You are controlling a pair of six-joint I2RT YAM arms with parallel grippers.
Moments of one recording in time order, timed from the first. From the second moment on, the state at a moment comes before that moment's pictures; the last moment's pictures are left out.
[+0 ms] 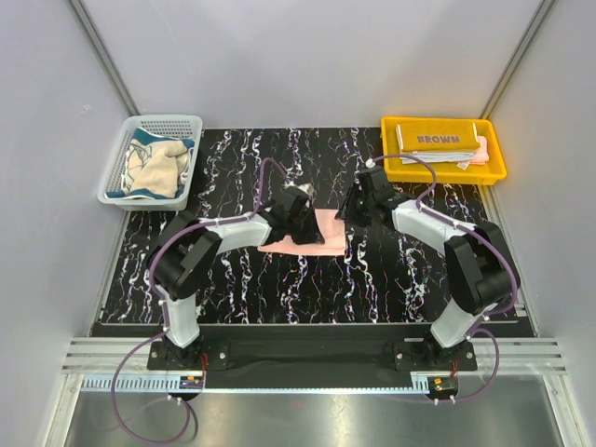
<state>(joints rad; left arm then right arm) -0.68 1.84 1.10 -0.04 0.21 -0.75 0.44 1.66 1.06 -0.21 -0.09 0.70</state>
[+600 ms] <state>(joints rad) -0.73 1.92 1.10 -0.02 0.19 -0.79 0.44 1.80 1.05 -0.20 -0.04 0.65</state>
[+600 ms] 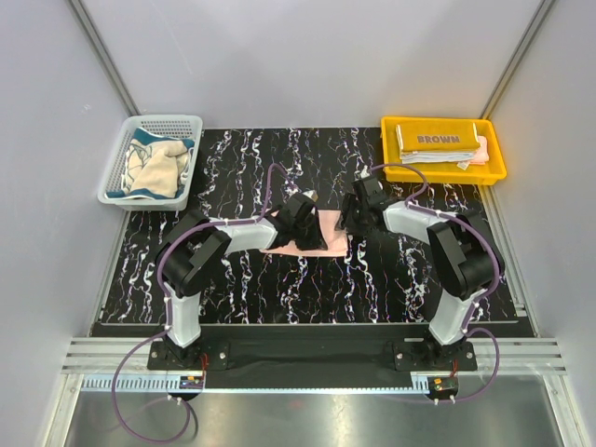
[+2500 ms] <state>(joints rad) -0.50 1.18 1.06 -0.57 0.18 -0.39 0.22 2.64 2.56 -0.47 0.66 -0.32</state>
